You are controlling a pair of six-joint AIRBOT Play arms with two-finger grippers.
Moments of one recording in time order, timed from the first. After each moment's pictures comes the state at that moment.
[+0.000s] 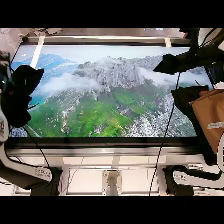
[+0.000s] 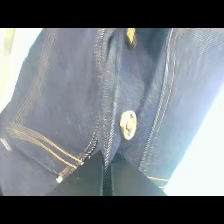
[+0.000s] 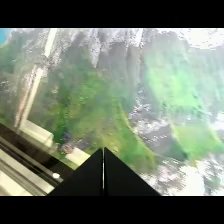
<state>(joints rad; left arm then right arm) 0.30 -1.63 1.62 1.96 -0.92 -1.58 -0.04 -1.37 1.79 -0.95 1.53 1.42</state>
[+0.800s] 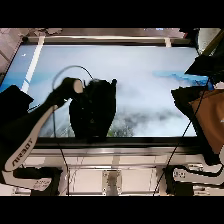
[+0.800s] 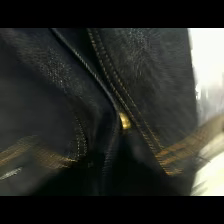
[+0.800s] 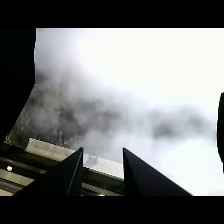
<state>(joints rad) -0.48 -1.53 1.29 1.32 -1.25 -1.43 -0.25 -1.39 1.97 -1.15 1.80 1.38</state>
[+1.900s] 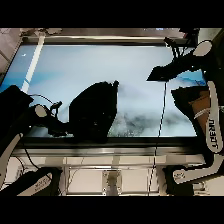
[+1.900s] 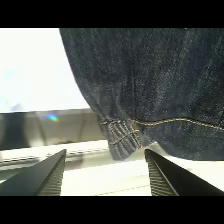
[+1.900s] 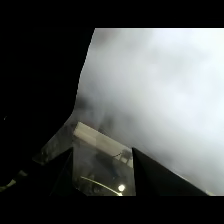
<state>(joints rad) -0.03 -1.12 0.65 1.22 -1.17 -1.53 -0.01 -1.57 1.75 -1.03 1.48 1.30</state>
